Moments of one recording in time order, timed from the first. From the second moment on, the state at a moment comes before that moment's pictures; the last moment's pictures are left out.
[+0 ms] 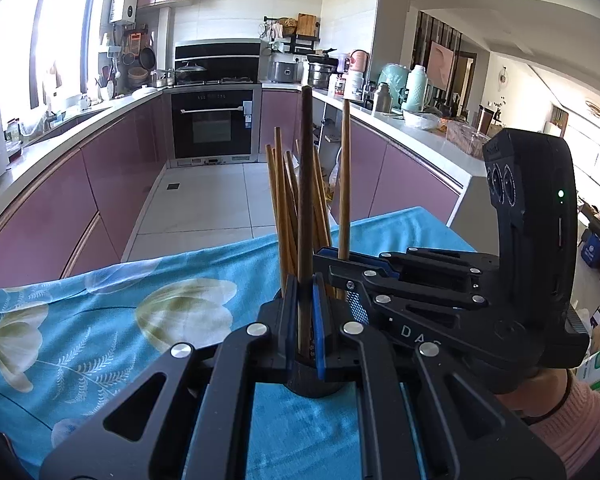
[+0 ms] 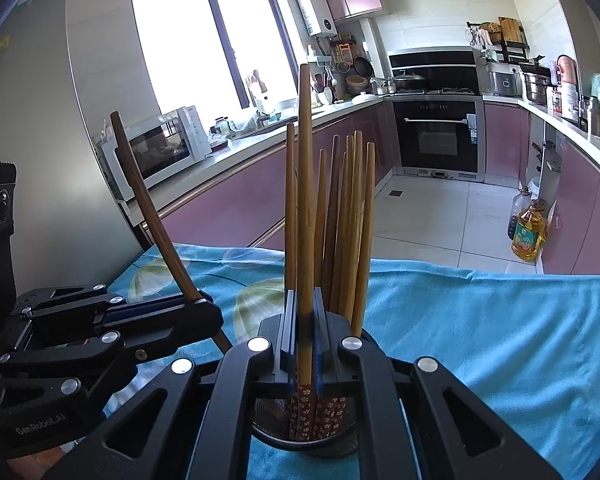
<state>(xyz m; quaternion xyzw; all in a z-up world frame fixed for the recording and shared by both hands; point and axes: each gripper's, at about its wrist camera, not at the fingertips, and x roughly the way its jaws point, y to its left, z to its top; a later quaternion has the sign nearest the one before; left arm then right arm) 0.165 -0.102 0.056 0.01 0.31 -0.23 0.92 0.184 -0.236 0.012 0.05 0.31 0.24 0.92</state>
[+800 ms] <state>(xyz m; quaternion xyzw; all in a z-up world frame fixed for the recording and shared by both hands) 0.184 -0.101 0.035 0.01 0.31 -0.23 0.92 0.183 -0.236 0.006 0.06 0.32 0.24 0.91</state>
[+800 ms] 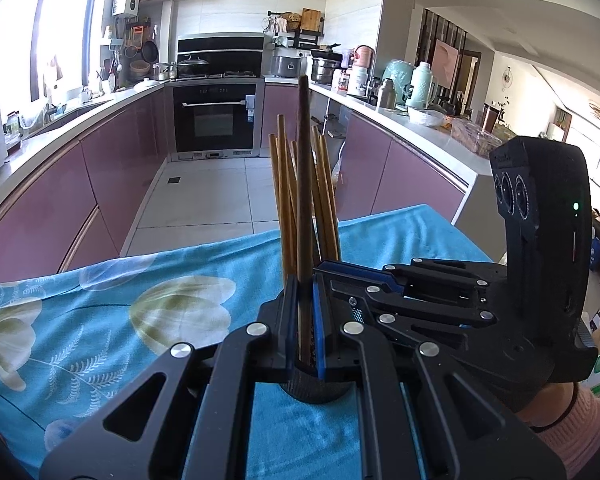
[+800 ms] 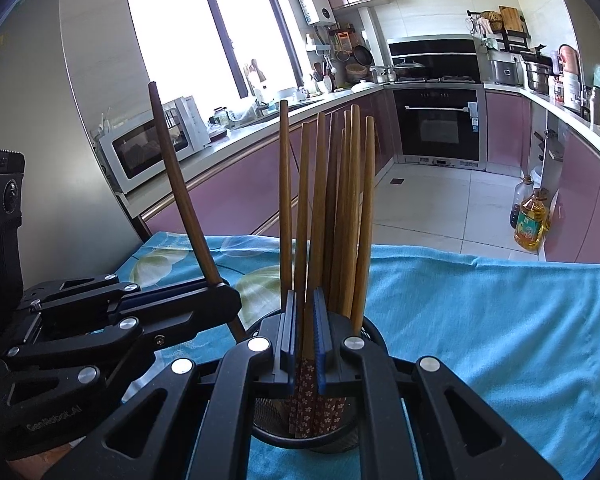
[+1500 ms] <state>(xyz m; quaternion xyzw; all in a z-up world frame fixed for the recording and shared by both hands) 0.194 -0.093 0.019 -0.01 0.32 -0.21 0.92 0.169 -0.251 0.007 0.08 0.31 0.23 0.92</state>
